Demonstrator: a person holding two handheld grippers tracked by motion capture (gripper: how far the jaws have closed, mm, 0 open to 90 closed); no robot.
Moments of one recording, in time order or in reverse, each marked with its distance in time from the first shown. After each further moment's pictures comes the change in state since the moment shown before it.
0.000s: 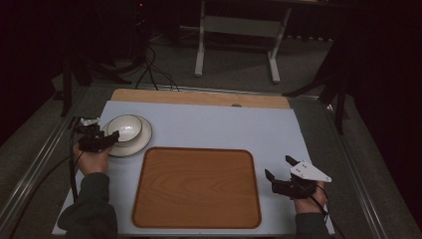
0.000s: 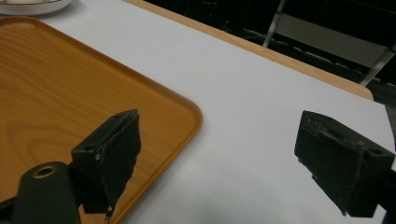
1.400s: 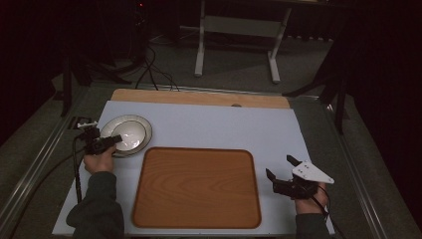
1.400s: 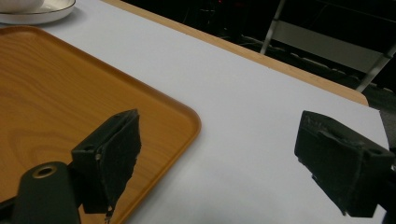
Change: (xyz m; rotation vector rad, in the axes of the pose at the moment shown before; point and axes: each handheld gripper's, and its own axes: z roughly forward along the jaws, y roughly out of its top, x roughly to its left) left arm 0.011 -0.013 0.019 0.088 -0.186 -0.332; right arm 0.000 0.002 -0.004 -0.027 -0.007 0.004
